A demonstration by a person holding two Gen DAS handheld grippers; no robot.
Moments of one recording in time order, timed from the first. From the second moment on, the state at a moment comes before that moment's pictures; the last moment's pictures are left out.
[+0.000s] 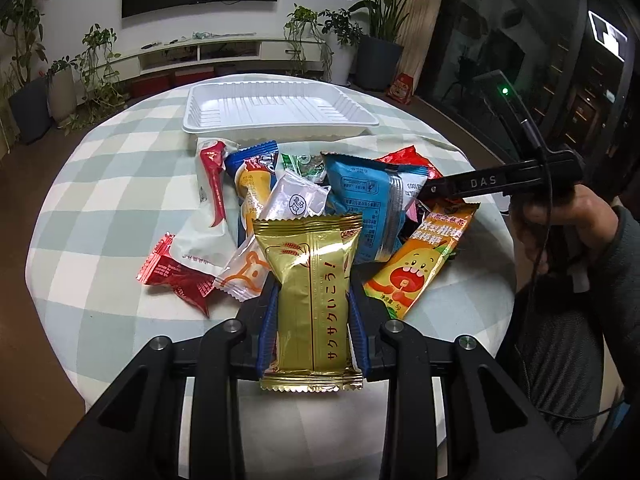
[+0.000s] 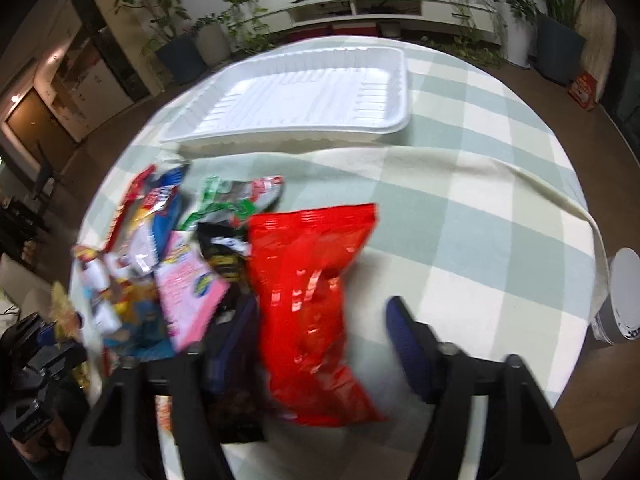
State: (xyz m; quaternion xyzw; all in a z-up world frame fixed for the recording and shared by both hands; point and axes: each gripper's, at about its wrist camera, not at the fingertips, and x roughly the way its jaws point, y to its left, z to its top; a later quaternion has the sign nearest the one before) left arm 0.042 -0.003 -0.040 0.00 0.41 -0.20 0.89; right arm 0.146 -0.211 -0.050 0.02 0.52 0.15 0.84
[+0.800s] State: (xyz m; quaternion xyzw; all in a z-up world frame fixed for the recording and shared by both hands) left arm 0.042 0.009 -0.038 -0.04 0.40 -0.20 0.89; right arm 0.120 -0.213 -0.027 0.00 0.45 0.13 0.88
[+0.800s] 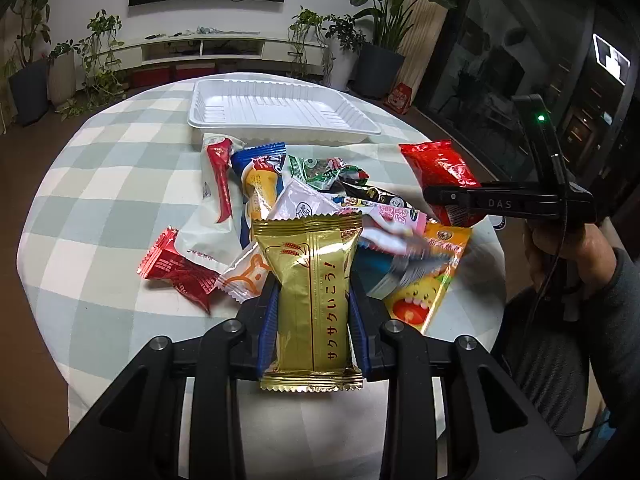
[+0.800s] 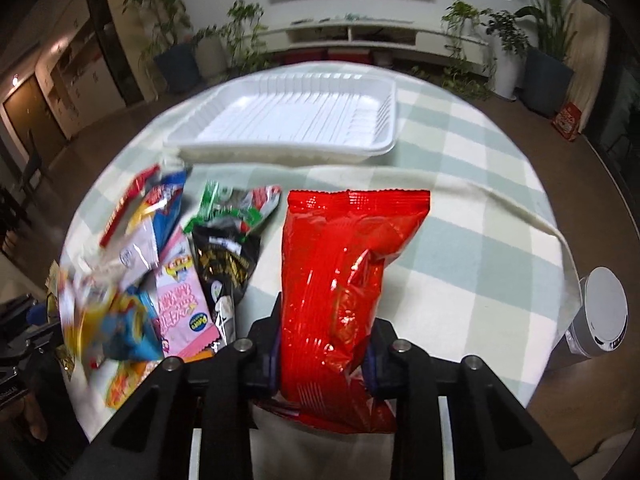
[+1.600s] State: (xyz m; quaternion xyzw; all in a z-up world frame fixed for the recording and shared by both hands) left arm 0.101 0.046 0.031 -0.04 0.38 -0.19 0.90; right arm 0.133 -0.249 -0.002 0.07 0.40 0.10 0.91
